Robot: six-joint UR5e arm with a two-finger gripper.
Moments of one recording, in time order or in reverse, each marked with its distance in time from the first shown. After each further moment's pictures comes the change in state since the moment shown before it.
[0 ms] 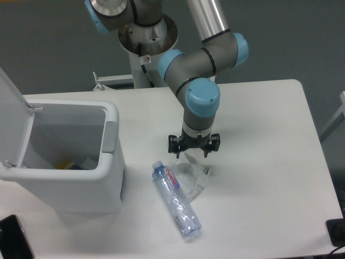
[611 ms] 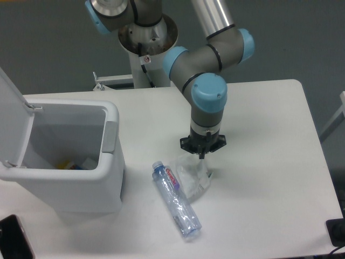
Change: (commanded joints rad) arm 0.057 0.061 0.087 -0.011 0.003 0.005
